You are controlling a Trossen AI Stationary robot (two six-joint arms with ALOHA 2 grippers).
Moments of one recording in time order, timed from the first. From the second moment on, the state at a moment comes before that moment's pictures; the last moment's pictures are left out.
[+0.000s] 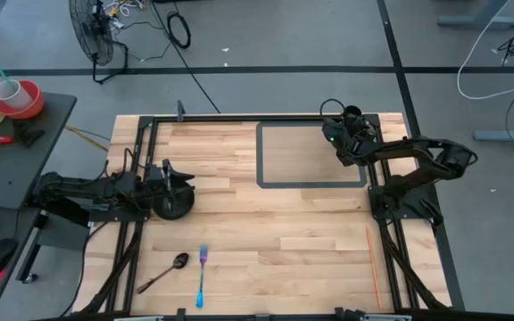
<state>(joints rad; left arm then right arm) -0.10 0.07 0.01 0.09 -0.30 -0.22 -0.63 1.41 0.44 0.31 1.15 0.62</state>
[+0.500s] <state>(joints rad) -0.10 0.07 0.01 0.09 -0.30 -0.22 -0.63 1.41 0.44 0.22 1.11 0.72</state>
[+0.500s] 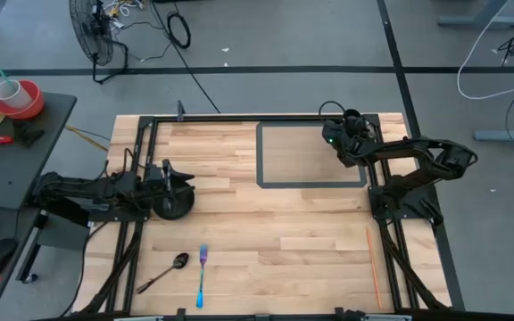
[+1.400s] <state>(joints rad) -0.10 0.07 0.01 0.09 -0.30 -0.22 -0.63 1.41 0.44 0.02 0.94 0.88</state>
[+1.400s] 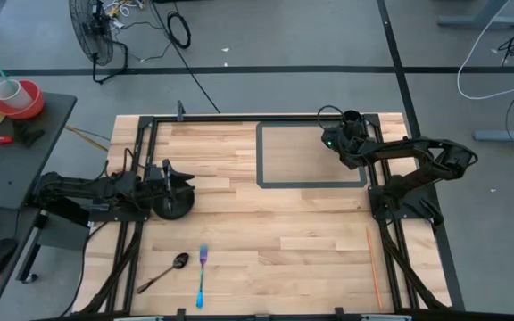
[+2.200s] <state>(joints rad) -0.10 0.07 0.01 0.09 -0.30 -0.22 -0.26 1.33 0.47 -0.23 0.54 0.84</state>
